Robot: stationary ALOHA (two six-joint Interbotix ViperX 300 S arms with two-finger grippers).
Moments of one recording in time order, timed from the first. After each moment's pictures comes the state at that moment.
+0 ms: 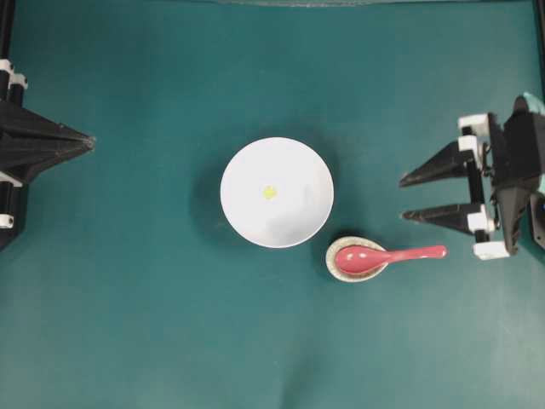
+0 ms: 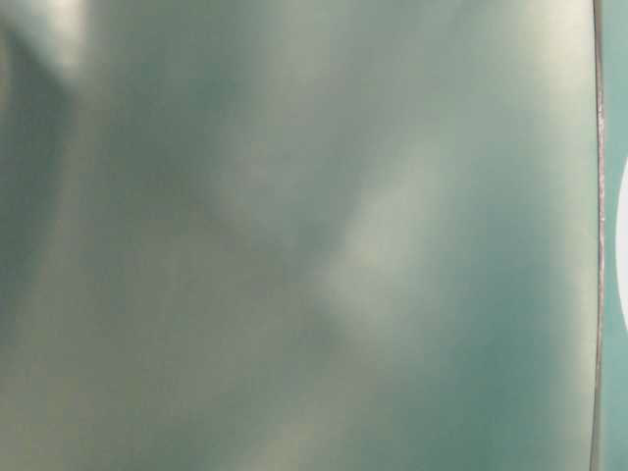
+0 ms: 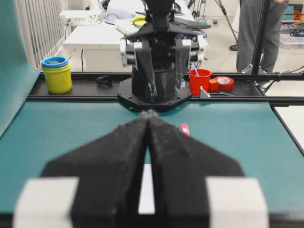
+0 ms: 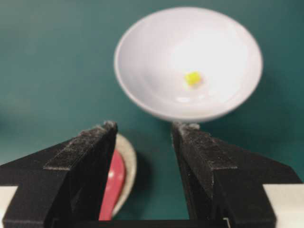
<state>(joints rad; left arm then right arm) 0.02 -1.00 1.17 0.02 -0.27 0.00 0.05 -0.66 1.15 0.06 -0.12 0.05</state>
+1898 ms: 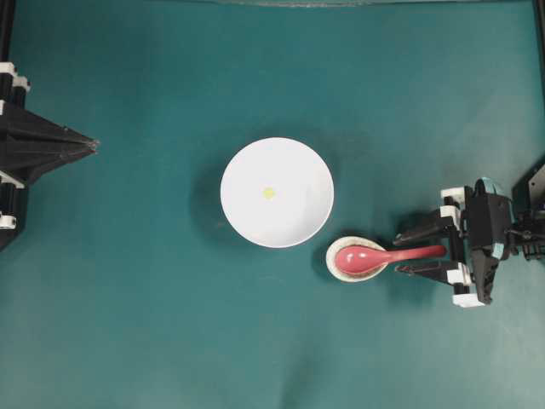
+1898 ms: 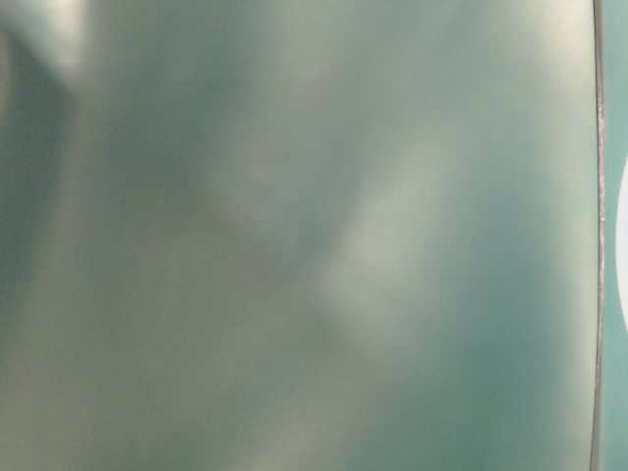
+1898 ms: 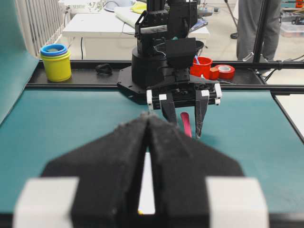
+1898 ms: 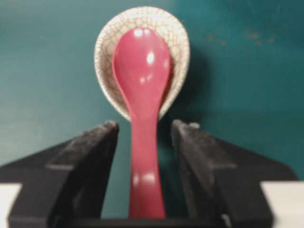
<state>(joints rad) 0.02 -1.00 1.17 0.02 -0.24 0.00 0.43 -0.01 1.34 0.43 -0.89 0.05</state>
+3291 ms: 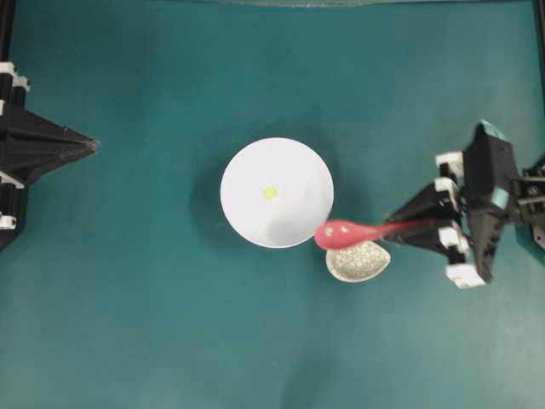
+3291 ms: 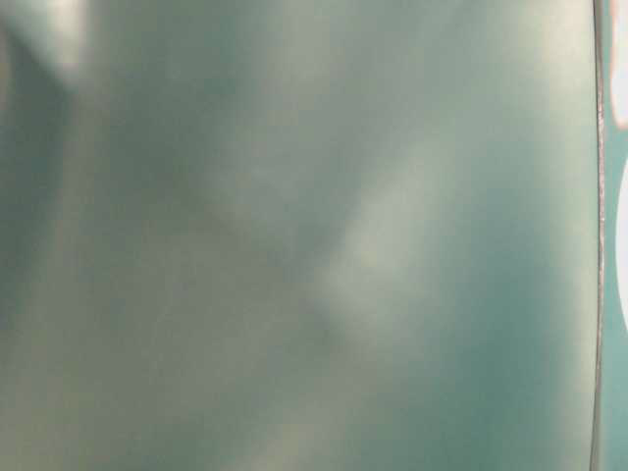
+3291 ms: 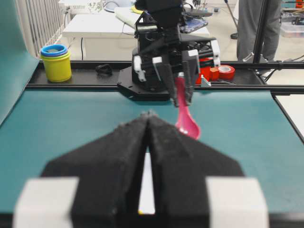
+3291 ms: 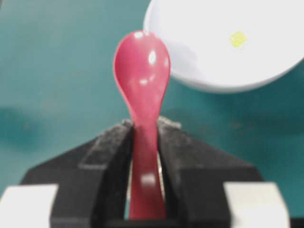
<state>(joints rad) 0.02 -1.00 1.17 0.02 -0.24 0.00 0.15 -0.48 1.11 0.43 -0.20 -0.09</state>
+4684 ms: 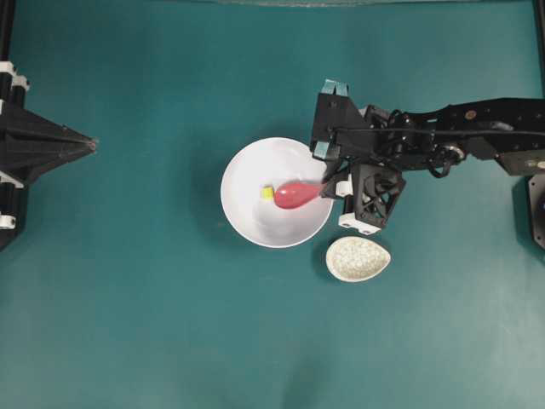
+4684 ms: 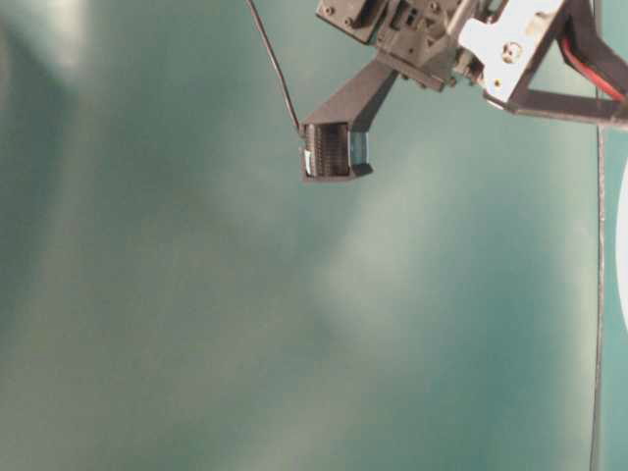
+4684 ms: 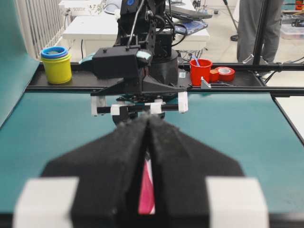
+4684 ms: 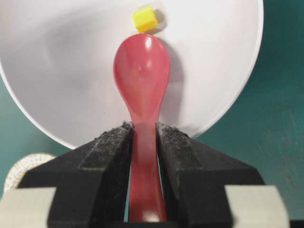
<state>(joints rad) 0.02 -1.00 1.17 0.02 -0.24 0.00 -0.12 -0.04 0.65 0.29 0.34 -0.12</state>
